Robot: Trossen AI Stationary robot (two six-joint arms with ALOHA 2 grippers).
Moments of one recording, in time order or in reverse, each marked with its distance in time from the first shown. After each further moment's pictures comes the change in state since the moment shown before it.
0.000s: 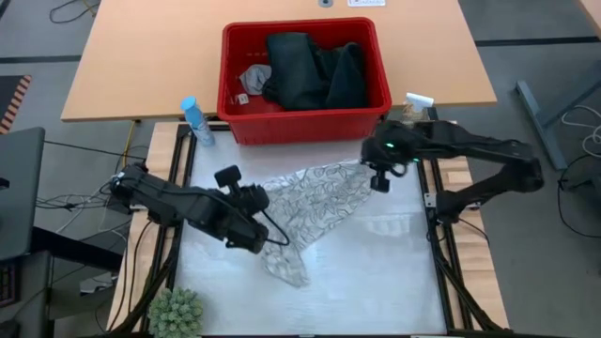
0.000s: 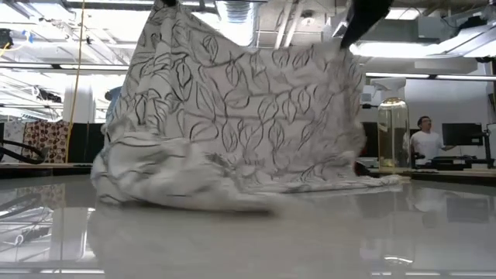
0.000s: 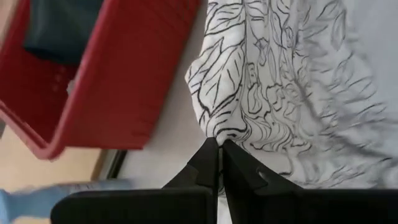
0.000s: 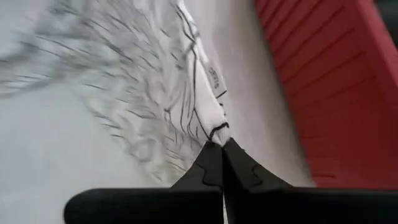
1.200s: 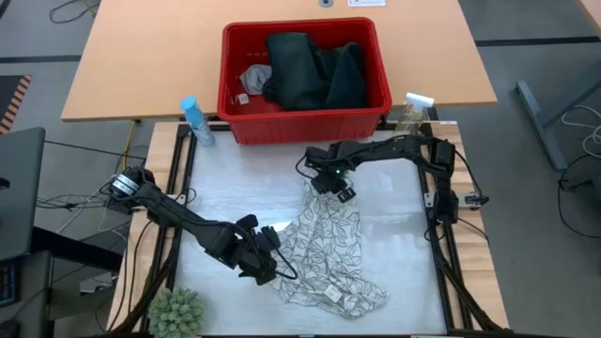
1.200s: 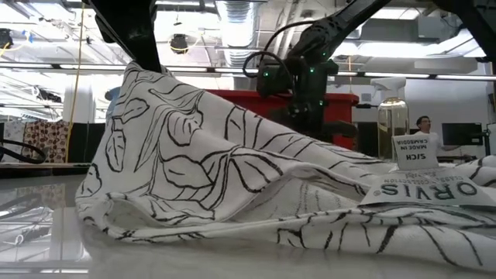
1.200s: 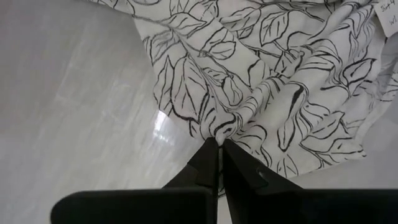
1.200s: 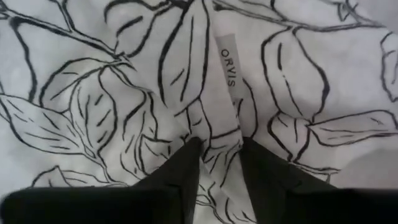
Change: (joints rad) left arm -0.109 0.007 -0.502 0.688 0.384 -0.185; right arm -0.152 0.775 0.000 0.247 -0.143 -0.806
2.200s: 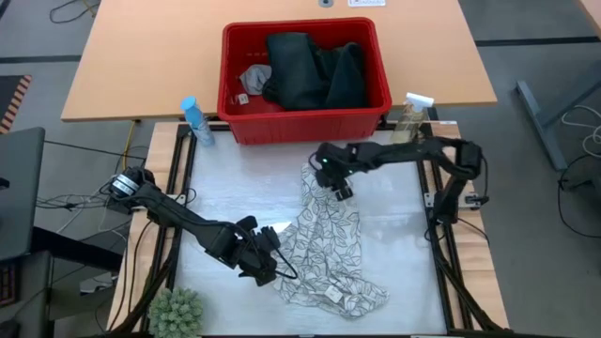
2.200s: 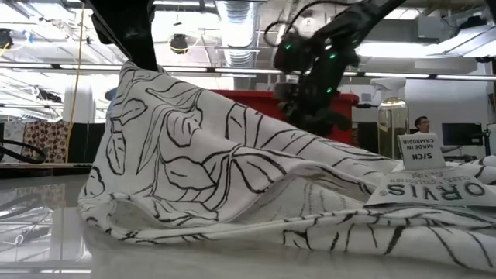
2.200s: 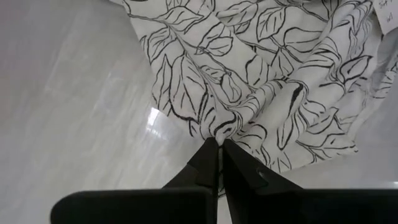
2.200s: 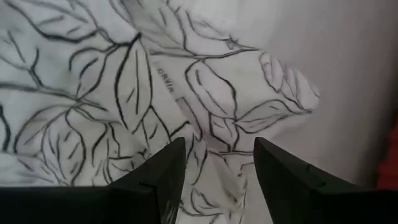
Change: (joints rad) left arm 0.000 0.000 0.000 0.002 0.031 -0.029; right arm 0.004 -0.184 -0.179 0.289 0.016 0.122
